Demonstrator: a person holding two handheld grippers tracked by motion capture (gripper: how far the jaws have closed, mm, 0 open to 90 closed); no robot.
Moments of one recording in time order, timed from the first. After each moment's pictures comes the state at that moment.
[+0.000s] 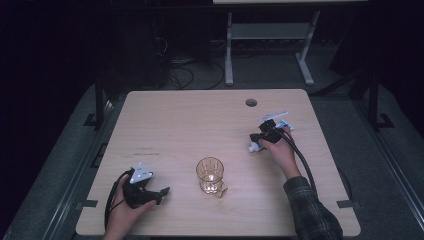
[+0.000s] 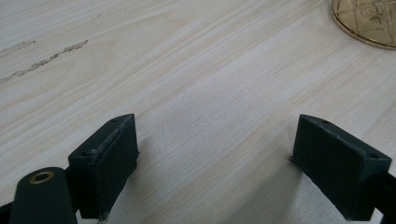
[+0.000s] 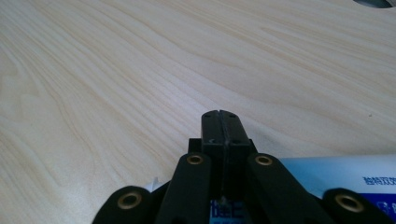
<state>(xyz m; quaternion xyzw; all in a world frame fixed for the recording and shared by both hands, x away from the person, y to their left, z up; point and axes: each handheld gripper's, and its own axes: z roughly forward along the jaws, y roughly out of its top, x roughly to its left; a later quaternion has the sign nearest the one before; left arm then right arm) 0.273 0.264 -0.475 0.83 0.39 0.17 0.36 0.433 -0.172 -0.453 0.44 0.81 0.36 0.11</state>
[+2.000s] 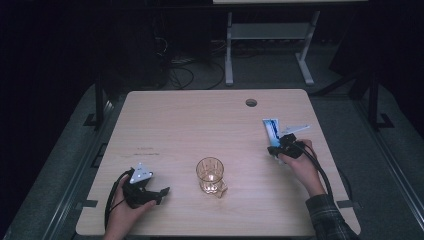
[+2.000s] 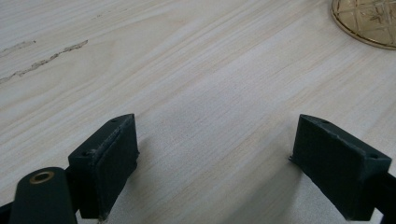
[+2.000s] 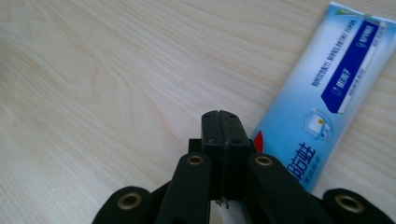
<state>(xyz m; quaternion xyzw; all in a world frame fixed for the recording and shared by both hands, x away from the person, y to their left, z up) 0.273 0.264 -0.475 0.83 0.39 0.17 0.36 0.380 -0.222 -0.453 0.44 0.82 0.34 0.12</state>
